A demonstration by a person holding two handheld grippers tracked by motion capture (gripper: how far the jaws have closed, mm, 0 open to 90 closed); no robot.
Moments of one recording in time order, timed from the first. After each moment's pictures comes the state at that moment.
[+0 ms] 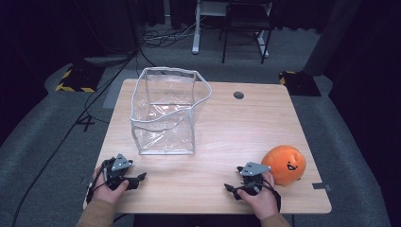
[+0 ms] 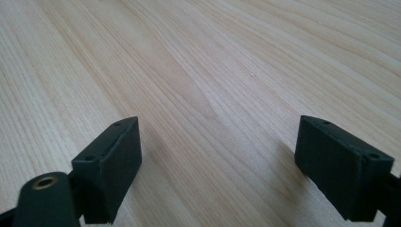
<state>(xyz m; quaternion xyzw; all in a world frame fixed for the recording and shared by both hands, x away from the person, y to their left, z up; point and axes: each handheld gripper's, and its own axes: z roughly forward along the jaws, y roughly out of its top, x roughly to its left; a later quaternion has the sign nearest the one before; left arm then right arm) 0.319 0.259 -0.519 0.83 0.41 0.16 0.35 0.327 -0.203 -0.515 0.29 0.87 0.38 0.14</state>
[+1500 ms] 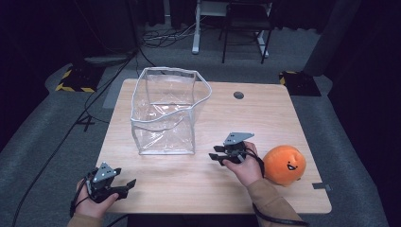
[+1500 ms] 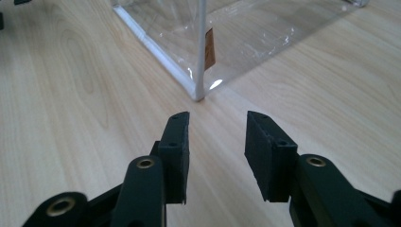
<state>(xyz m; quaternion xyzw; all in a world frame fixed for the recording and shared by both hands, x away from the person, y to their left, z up) 0.273 0.280 -0.500 0.79 0.46 0.16 0.38 0.401 -0.147 -0.465 0.25 0.87 0.41 0.10</state>
